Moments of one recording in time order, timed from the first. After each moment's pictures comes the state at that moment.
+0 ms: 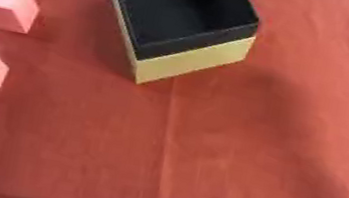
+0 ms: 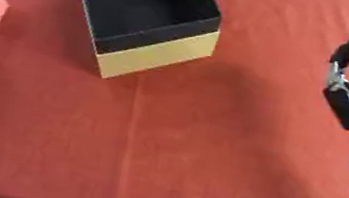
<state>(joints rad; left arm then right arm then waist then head) -0.40 0.99 -0.14 -1.68 -0.62 -0.24 -0.69 -0.11 -0.60 0.03 -1.98 0.85 0.24 -0.45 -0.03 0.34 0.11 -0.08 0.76</state>
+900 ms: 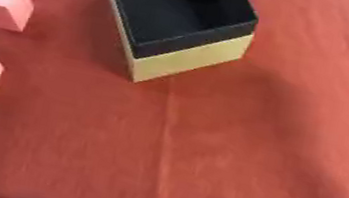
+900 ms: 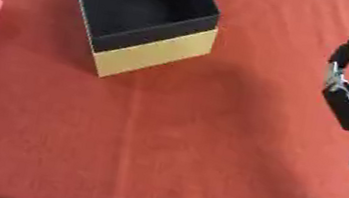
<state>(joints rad) -0.45 0.96 -0.18 -1.59 -0.67 -0.26 -0.69 -0.11 -0.60 0.04 -1.98 0.84 0.24 -0.45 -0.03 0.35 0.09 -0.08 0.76</state>
